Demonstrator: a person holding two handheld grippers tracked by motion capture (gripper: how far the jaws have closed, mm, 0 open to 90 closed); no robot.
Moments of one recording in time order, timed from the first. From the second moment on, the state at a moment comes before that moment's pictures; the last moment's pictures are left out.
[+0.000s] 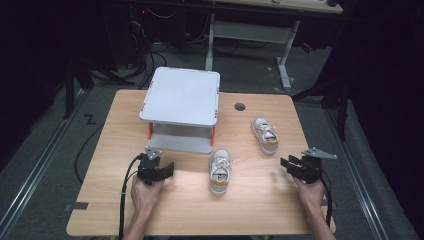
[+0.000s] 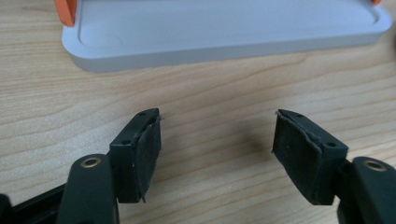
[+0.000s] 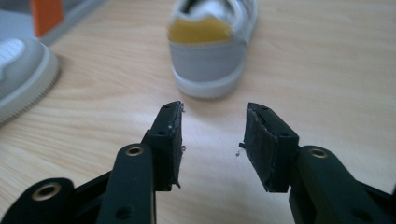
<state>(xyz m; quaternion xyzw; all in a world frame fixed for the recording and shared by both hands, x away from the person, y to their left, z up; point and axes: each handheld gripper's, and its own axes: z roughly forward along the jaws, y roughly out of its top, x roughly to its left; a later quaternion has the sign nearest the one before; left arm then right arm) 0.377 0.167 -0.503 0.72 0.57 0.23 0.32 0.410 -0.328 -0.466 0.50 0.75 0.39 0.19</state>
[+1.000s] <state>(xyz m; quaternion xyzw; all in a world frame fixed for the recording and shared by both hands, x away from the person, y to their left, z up) 0.376 0.163 -0.506 0.72 0.56 0.25 0.32 0.513 -0.247 -0.454 0.47 0.82 0.28 0.17</state>
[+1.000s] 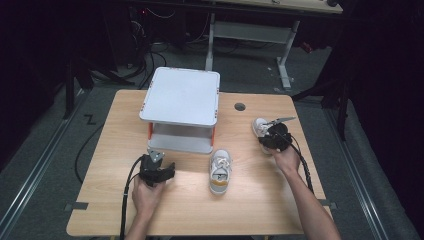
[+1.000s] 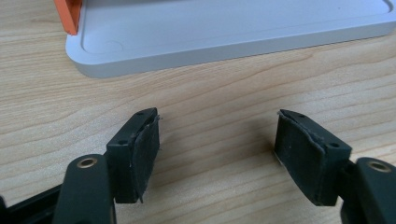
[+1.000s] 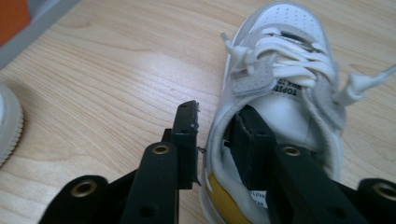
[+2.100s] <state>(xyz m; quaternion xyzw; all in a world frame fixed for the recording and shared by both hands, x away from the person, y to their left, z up) 0.376 0.163 -0.506 0.72 0.56 0.25 0.32 0.484 -0.267 -0.432 0.46 0.81 0.33 0.17</state>
